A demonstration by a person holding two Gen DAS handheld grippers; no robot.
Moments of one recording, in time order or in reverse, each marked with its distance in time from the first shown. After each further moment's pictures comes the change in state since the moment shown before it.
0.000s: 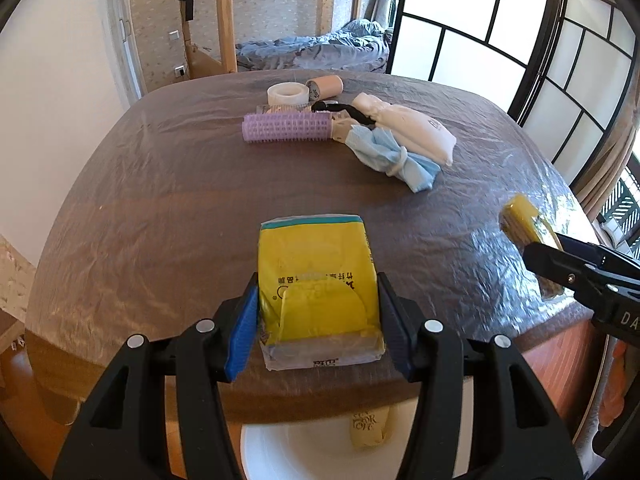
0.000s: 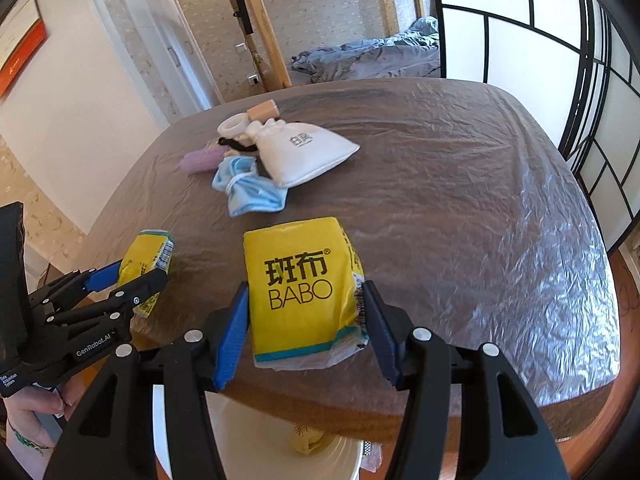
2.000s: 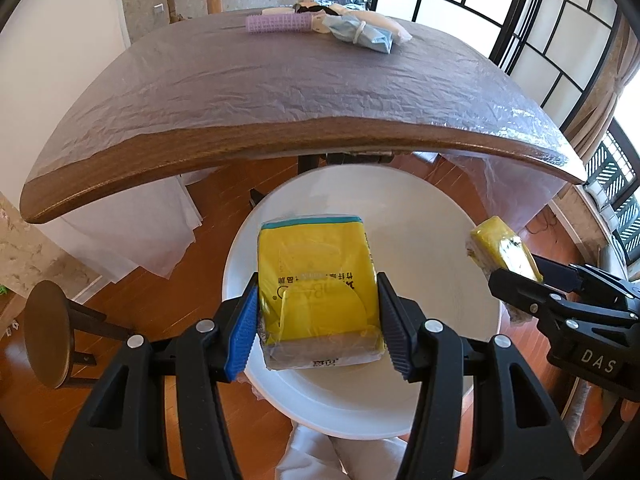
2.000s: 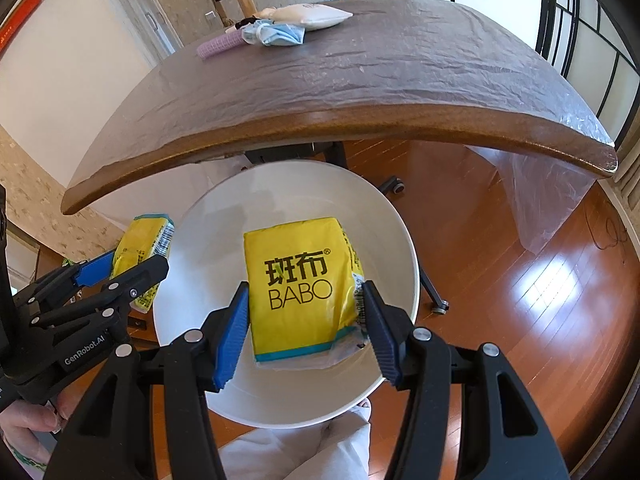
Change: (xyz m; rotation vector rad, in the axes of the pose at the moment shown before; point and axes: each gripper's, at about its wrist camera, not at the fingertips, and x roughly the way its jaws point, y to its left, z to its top) left arm -0.037 0.003 -0.126 0.033 0.117 -0.055; right arm -0.014 0.050 -0.140 0.107 0.140 -0.087
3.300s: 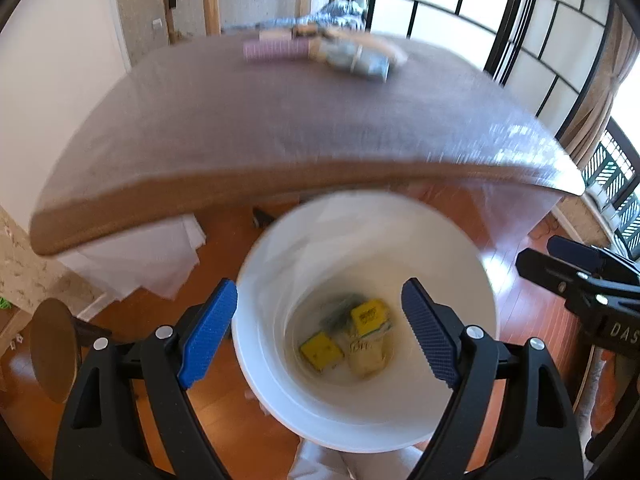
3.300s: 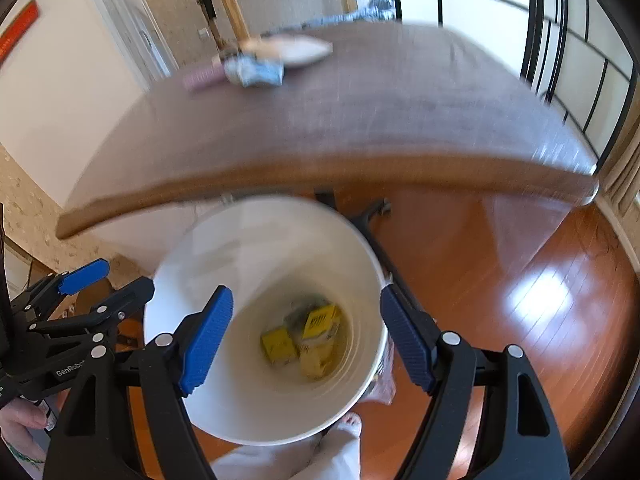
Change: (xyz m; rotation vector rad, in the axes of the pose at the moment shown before) left arm -0.020 -0.004 0.022 0.024 -0.076 0.010; right arm -0.040 -0.010 0.023 -0.012 -0.132 -0.037
